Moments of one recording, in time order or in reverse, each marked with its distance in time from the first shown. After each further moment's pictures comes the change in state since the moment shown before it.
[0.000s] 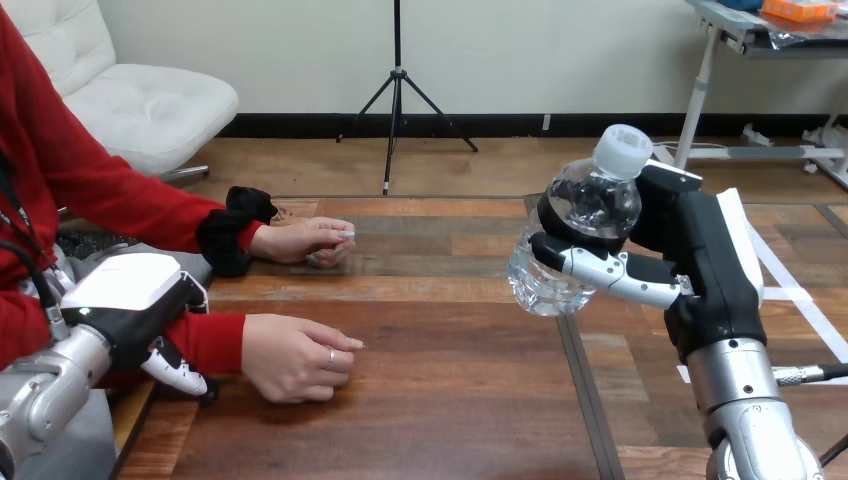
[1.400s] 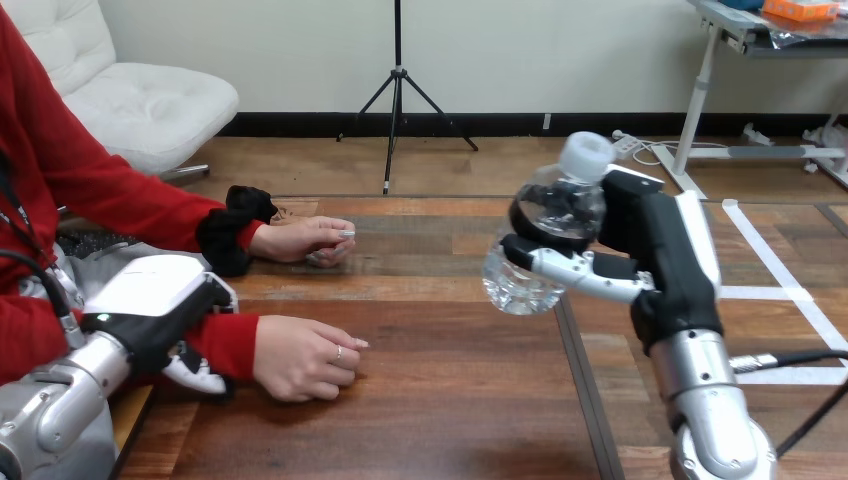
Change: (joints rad) left arm 0.019 -0.019 0.003 -0.006 -0.006 -0.133 0.050; right arm -0.104 0.044 0.031 0.194 -0.046 -0.079 -0.023
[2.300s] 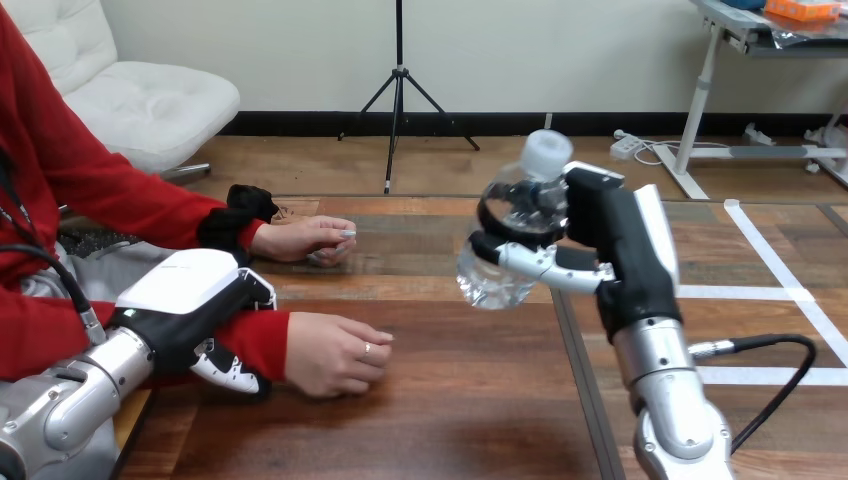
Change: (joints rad) left arm 0.024 0.009 0.016 -0.084 -0.030 -0.117 -0.026; right arm -0.081 0.039 0.032 0.160 -0.048 -0.044 -0.041
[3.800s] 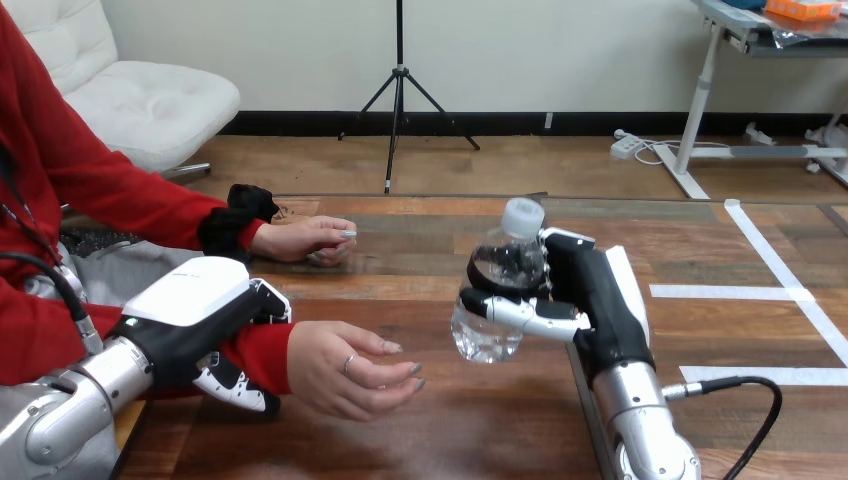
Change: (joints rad) left arm 0.151 0.063 0.105 -0.278 -0.042 -0.019 -0.147; right arm -0.032 0.007 0.011 0.318 -0.021 -0.107 -0.054
